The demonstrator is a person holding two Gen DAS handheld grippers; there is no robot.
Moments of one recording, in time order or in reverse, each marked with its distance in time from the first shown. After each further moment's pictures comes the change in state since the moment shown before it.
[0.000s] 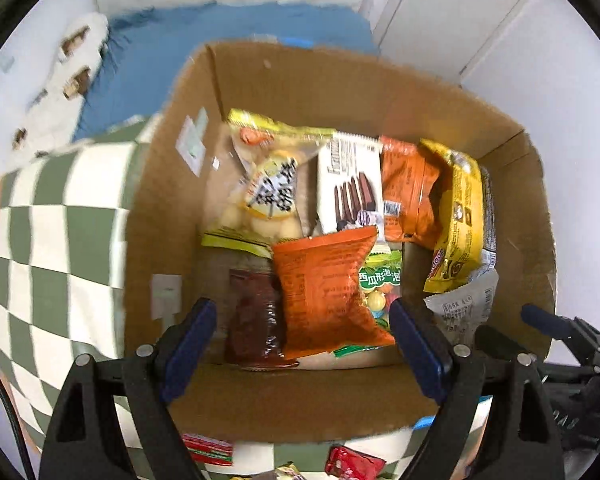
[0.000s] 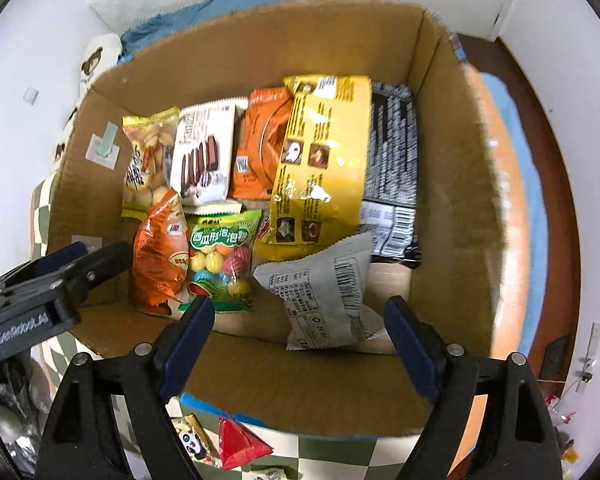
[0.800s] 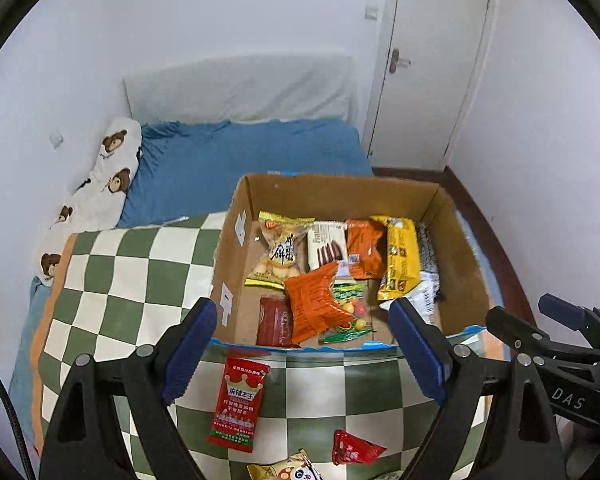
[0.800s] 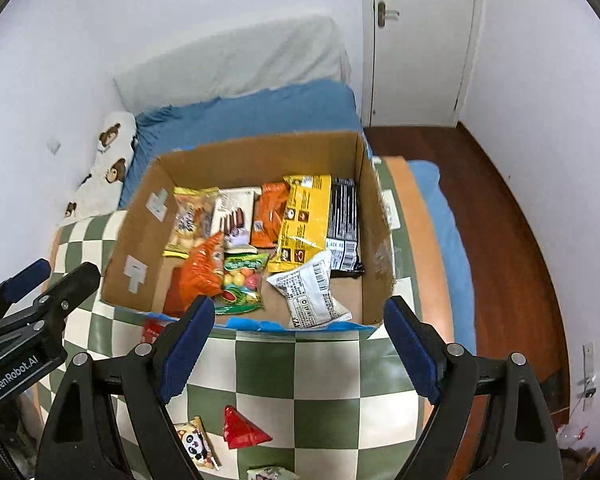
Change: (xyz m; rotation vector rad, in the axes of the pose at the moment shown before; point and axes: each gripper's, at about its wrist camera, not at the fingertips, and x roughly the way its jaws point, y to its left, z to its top) left arm -0.140 -0.029 -0.093 0.072 -0.436 0.065; right arm -0.140 0.013 -0.107 -0.004 -0.429 -0.073
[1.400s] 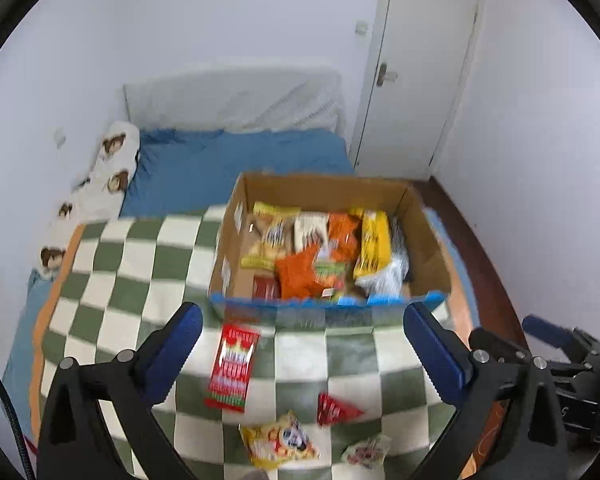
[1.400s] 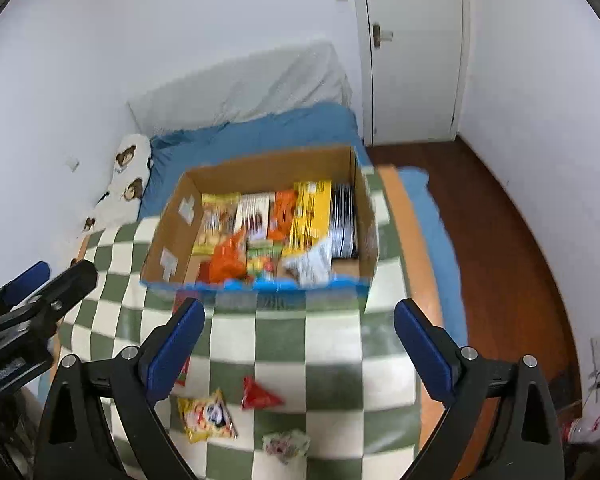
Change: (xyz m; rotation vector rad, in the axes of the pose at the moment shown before) left arm -0.053 0.002 -0.044 -0.019 -0.004 -0.035; right arm -0.074 -0.006 -0.050 0.047 -0.036 0.055
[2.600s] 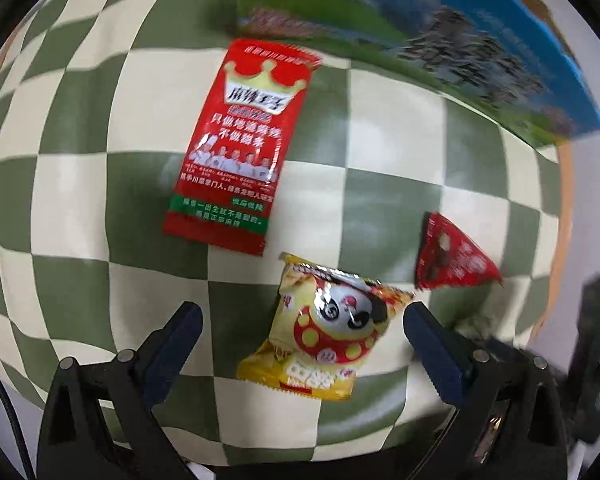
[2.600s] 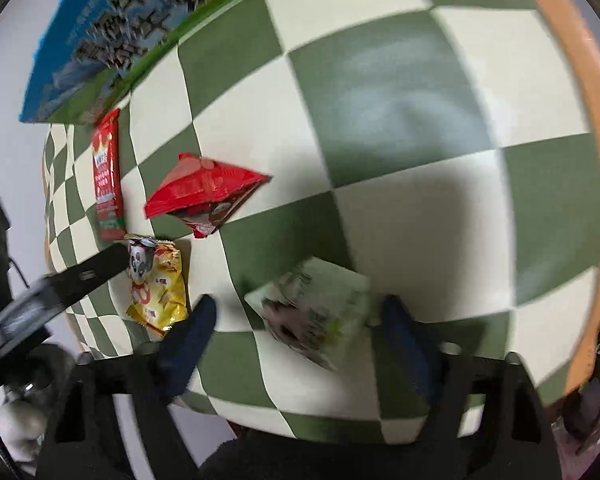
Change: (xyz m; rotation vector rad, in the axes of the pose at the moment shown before) left arm 0.171 0.066 -0.141 -0.106 0.680 -0.049; right arm 0.201 -0.021 -0.192 0.294 0.657 0.159
